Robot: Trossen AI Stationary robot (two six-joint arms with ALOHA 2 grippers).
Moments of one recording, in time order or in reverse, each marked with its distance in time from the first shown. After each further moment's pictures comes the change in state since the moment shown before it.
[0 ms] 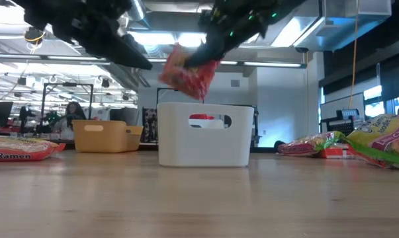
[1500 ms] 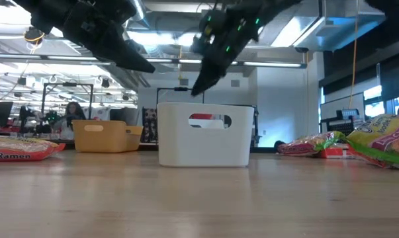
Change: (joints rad) left arm 0.053 0.005 0.001 0.012 0.037 -0.024; right arm 0.024 0.106 0.145 -0.379 0.039 -0.055
